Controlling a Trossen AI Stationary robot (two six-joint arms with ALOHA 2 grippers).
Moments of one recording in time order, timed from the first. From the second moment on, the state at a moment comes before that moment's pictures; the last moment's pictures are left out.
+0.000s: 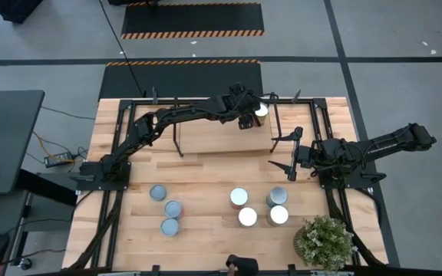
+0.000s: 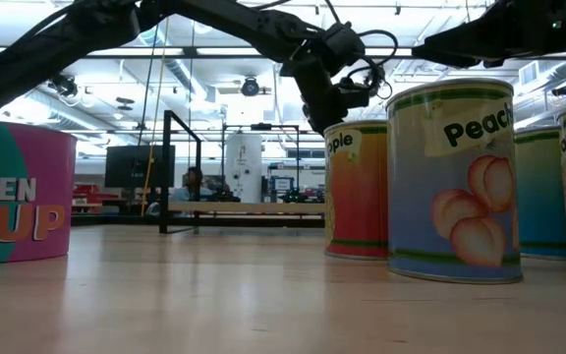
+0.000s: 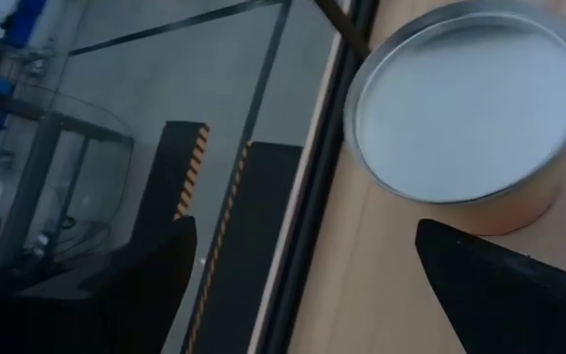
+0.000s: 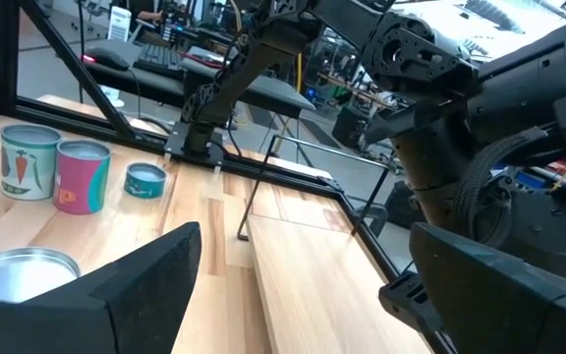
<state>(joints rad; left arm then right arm) 0.32 2.35 2.17 -0.58 -0.55 0.40 0.17 0.62 0.28 0.32 0.38 -0.35</state>
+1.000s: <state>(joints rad) -0.04 2.13 2.17 -1.17 -0.40 0.07 0.19 0.92 0.37 0.36 0.27 -0.23</state>
